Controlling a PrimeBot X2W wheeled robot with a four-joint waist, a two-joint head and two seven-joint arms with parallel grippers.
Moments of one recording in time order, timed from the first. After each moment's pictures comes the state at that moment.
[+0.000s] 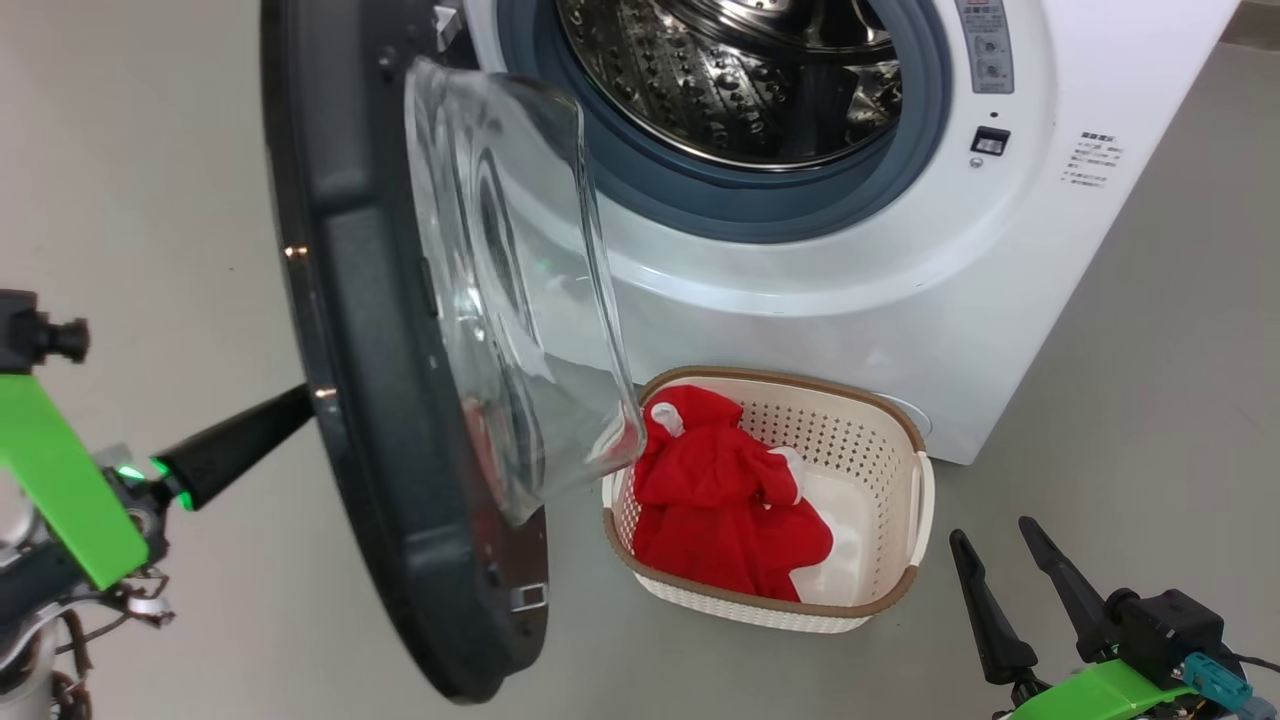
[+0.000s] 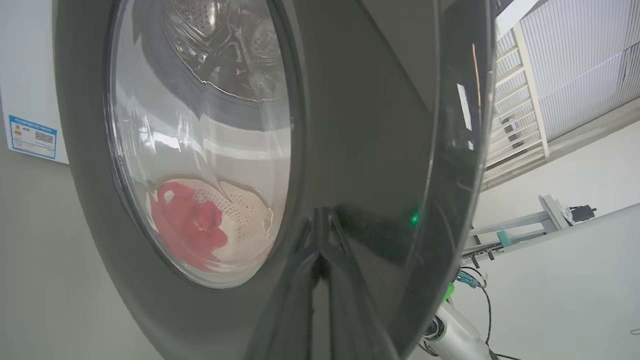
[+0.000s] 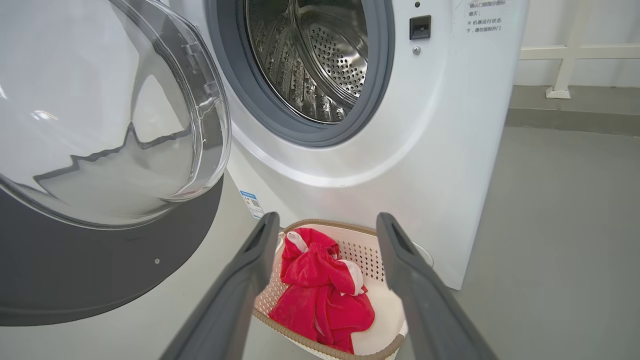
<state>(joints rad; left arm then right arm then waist) -0.43 0.30 0.18 0.00 -1.35 -0.12 1.05 0.03 -0.13 0.08 0.25 0.38 0.12 -0.26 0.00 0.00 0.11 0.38</state>
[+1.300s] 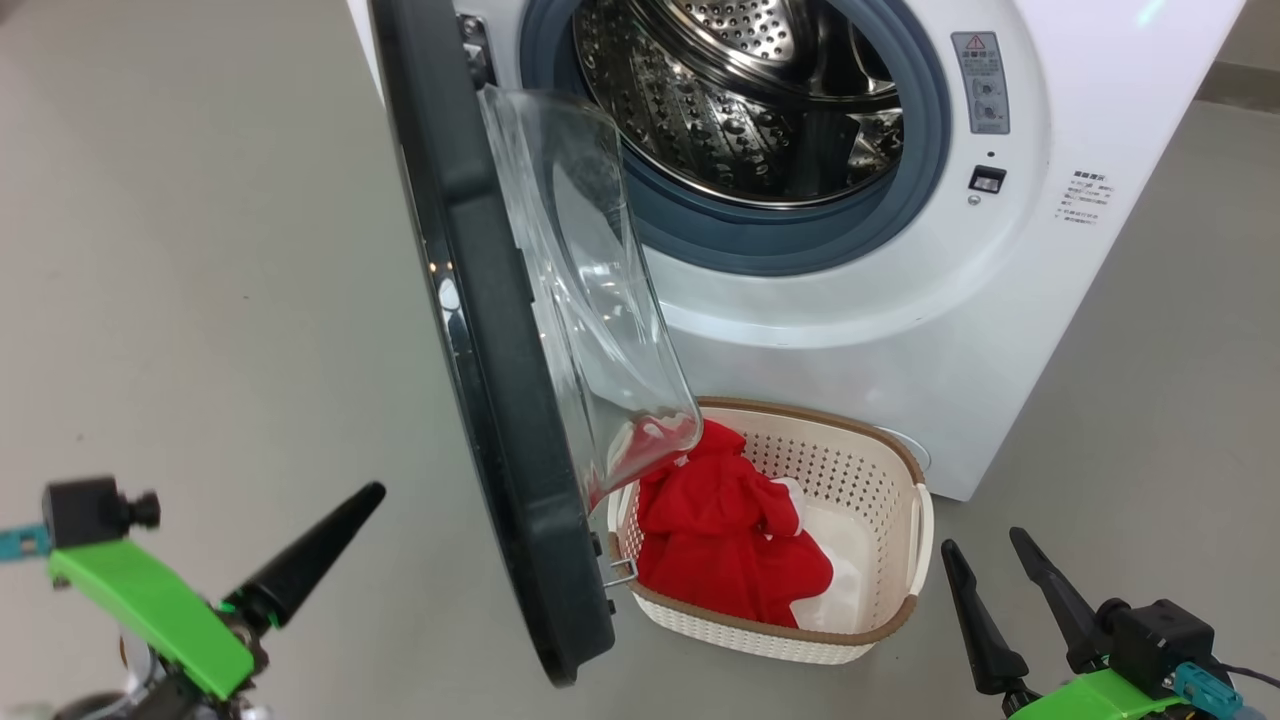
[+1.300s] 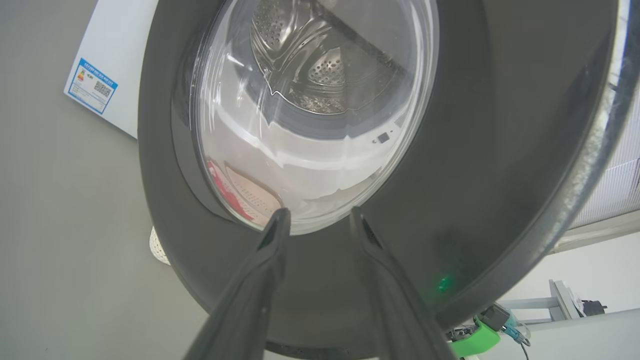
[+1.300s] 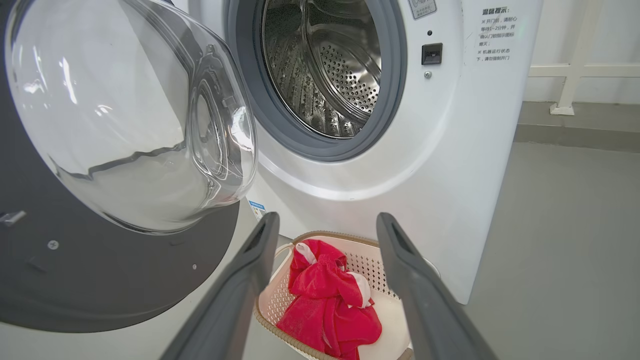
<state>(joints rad) -0.20 0.29 0.03 0.09 -1.33 -0.12 0.60 0.04 -0.11 0.08 0.26 0.38 0.12 -0.26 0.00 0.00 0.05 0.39</state>
